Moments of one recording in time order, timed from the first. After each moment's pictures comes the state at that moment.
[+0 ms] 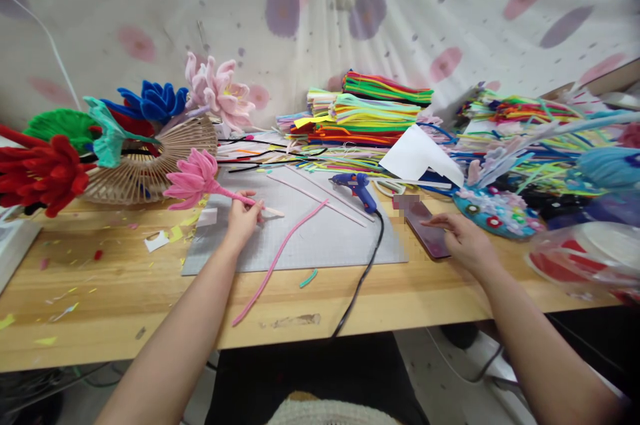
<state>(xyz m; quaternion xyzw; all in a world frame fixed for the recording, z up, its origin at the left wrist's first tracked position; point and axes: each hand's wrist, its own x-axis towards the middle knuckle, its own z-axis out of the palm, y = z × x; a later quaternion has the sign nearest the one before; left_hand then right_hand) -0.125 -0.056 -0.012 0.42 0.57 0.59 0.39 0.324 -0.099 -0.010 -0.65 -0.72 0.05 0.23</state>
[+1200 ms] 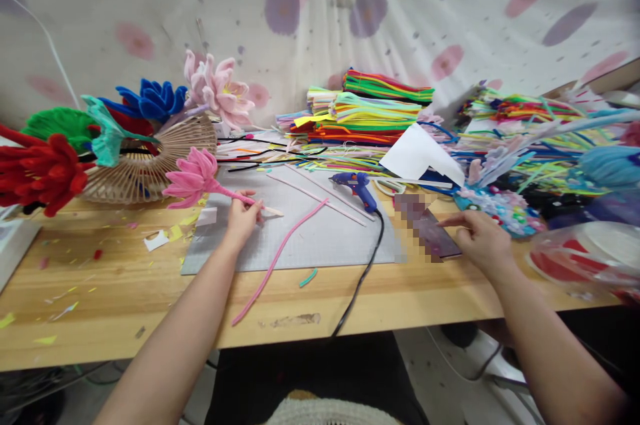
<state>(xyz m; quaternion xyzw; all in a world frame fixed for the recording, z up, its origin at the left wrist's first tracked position) -0.125 -0.056 -0.012 0.42 0.58 0.58 0.40 0.324 -0.108 0.009 -0.69 -0.68 -0.04 0.24</state>
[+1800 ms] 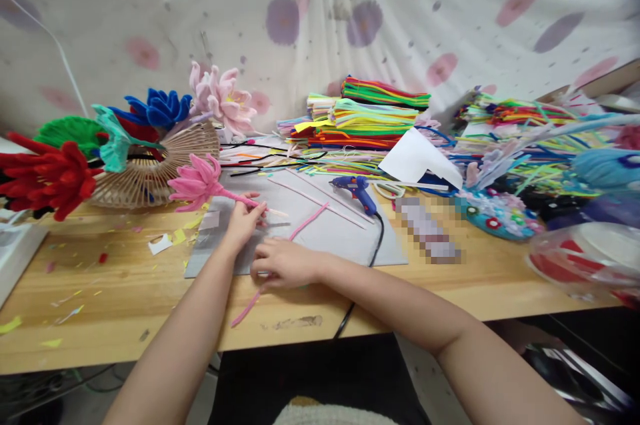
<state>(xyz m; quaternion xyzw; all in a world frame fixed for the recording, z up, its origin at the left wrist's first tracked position) -0.128 -0.060 -0.001 0.44 0.54 0.56 0.46 0.016 -0.096 0.011 -0.07 -0.98 0.13 0.11</state>
